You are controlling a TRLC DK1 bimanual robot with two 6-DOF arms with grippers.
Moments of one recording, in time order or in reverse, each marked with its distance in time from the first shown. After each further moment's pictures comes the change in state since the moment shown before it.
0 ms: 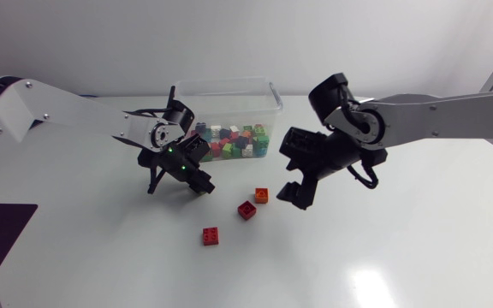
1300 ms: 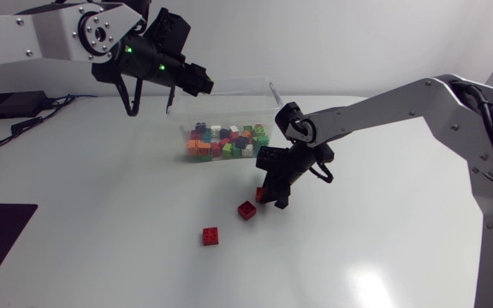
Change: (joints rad) left arm 0.007 -0.314 0.239 0.039 0.008 -0.110; right arm -0.014 0.450 0.329 -0.103 -0.153 -0.198
